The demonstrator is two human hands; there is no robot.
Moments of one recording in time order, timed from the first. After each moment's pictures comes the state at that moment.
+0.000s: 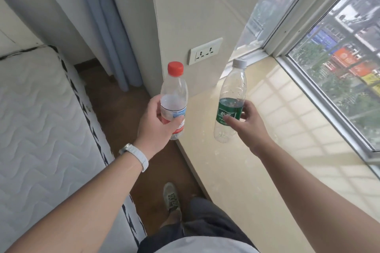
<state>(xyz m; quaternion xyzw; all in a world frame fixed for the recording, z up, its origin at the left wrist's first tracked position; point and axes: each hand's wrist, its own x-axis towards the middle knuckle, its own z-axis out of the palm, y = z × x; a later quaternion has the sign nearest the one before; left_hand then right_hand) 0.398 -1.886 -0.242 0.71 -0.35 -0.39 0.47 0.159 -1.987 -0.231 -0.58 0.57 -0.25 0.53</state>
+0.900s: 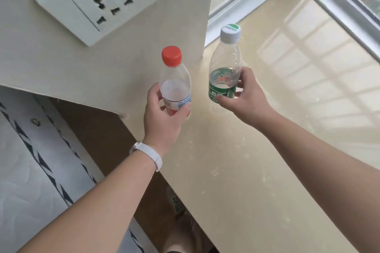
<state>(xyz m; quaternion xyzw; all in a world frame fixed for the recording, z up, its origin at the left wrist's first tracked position) 0.324 -2.067 -0.456 0.74 -0.34 -0.37 0.44 0.132 -2.159 -0.439 -0.60 0.59 -0.19 0.51</state>
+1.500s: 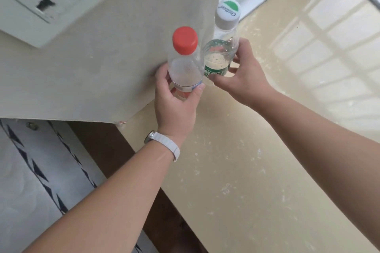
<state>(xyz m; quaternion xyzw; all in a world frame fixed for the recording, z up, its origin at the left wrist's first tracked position) 0.313 -2.123 -0.500 0.72 -0.36 -0.29 0.52 0.168 -2.218 -0.486 -0.65 0.53 -0.25 0.49</state>
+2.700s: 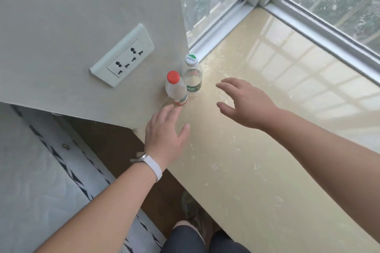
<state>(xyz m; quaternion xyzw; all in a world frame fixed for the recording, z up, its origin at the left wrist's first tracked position) 0.317 -2.043 -0.367 0.74 -0.63 -0.21 0.11 0.089 -2.147 -0.347 -0.83 0.50 -0.02 0.23</state>
